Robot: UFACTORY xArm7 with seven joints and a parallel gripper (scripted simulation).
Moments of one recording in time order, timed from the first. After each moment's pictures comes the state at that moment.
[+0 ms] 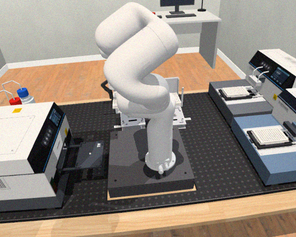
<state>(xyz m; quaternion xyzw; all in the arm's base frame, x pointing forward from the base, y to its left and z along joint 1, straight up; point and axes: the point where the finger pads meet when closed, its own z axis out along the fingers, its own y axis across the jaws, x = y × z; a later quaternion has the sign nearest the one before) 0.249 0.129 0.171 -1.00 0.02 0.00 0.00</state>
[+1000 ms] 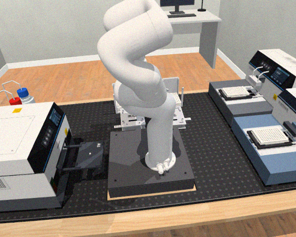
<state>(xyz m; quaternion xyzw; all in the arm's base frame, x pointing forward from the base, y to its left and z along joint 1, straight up) 0.292 0.050 0.171 -1.00 0.01 0.00 0.00</state>
